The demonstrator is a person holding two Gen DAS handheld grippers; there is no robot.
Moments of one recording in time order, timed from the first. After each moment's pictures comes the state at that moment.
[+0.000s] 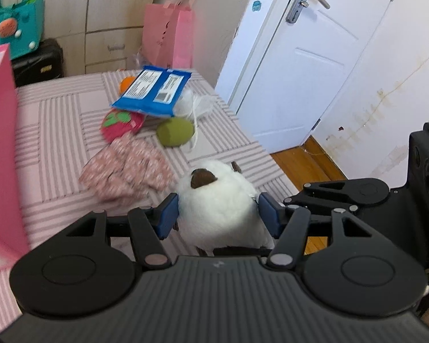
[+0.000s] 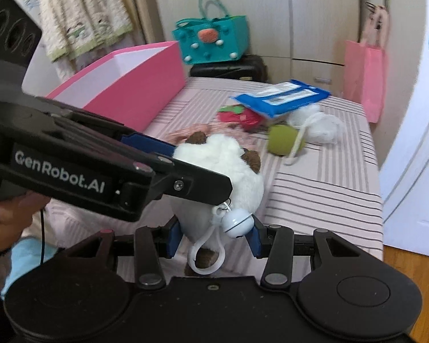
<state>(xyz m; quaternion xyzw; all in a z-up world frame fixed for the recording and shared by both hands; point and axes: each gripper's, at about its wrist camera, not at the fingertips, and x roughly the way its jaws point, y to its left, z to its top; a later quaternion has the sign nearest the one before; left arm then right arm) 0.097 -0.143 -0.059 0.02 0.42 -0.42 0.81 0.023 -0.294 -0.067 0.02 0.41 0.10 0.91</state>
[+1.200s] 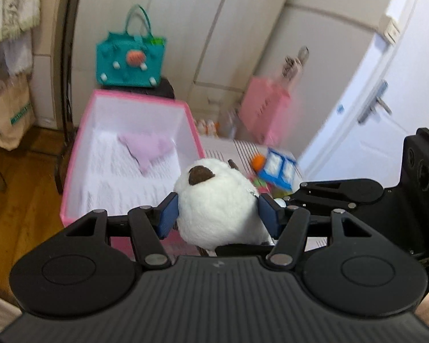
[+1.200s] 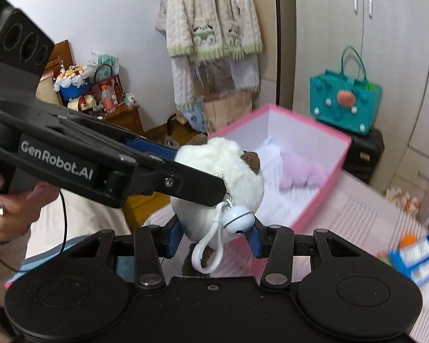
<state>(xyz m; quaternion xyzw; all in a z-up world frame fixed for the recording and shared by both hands) 0.112 0.077 0.042 -0.09 0.35 -0.26 0.90 0.102 -0.120 0.039 -0.07 0.35 0.31 0.88</state>
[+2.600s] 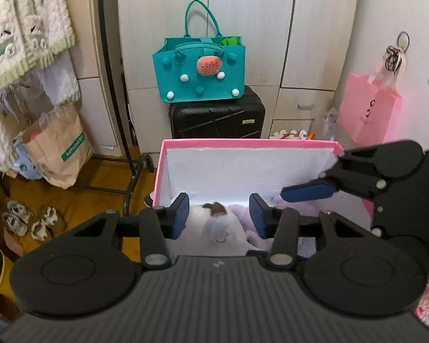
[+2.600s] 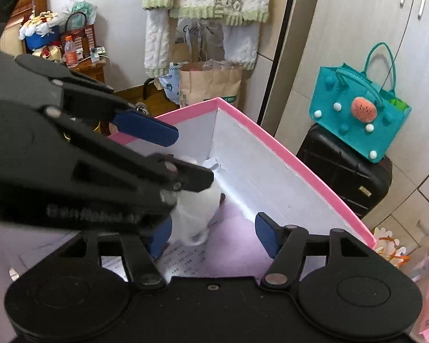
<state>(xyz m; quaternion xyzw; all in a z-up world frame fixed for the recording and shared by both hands) 0.330 0.078 -0.035 0.01 0.35 -0.13 0.93 0.346 -0.075 -0.047 -0.19 0.38 0.30 0.85</state>
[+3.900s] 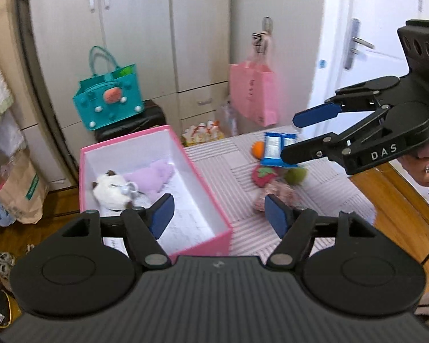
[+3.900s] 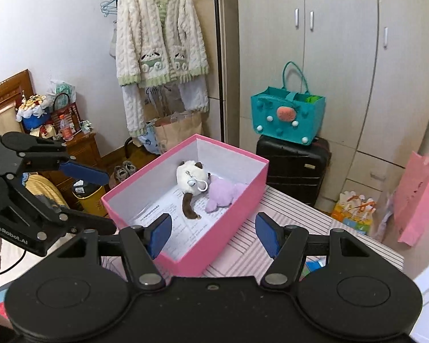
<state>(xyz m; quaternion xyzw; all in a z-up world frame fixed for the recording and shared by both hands) 0.092 0.024 0.077 0.11 0.32 -0.30 0.89 0.108 -0.214 0.088 -0.06 0.32 0.22 0.92</state>
